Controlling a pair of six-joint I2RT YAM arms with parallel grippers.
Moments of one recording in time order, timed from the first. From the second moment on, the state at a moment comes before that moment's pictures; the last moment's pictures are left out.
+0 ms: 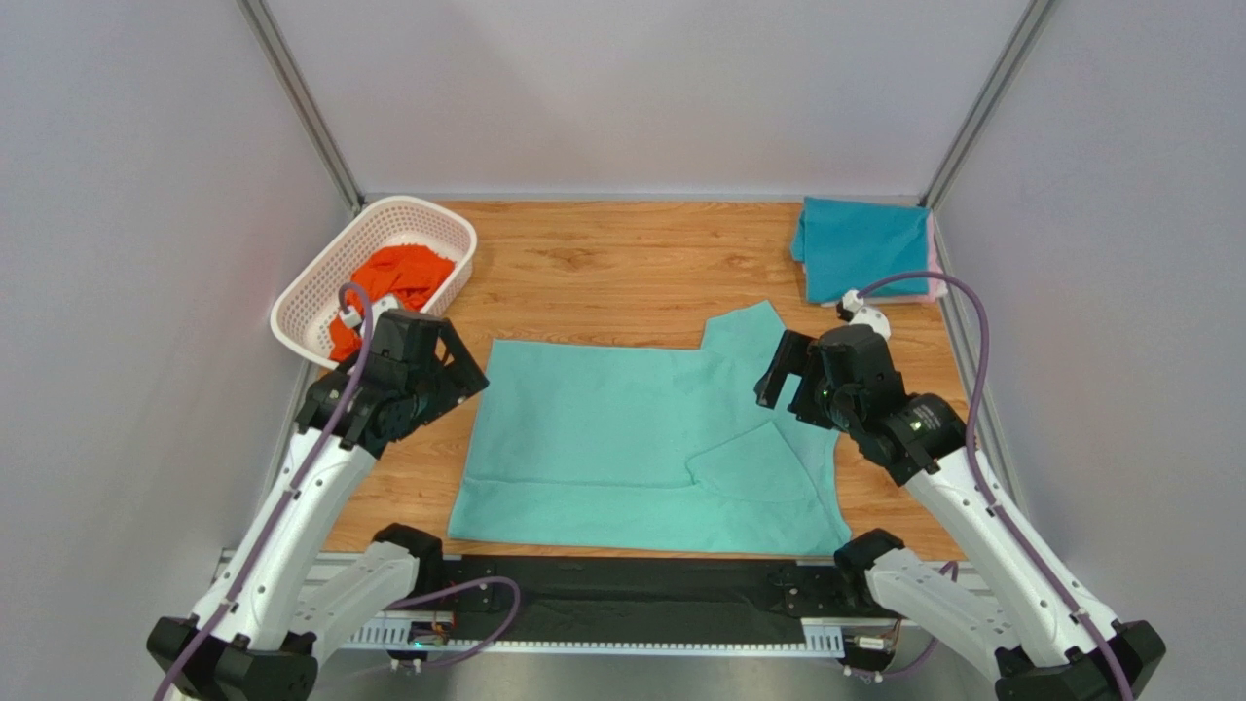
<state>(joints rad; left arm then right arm) -0.32 0.89 0.98 -1.02 -0.28 -0.82 0.47 0.84 0.88 -0.80 0.19 0.67</state>
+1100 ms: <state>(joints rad) -0.17 1.88 1.33 -0.59 -0.11 -0.59 0.41 1.27 0.97 -0.58 0.22 0.51</state>
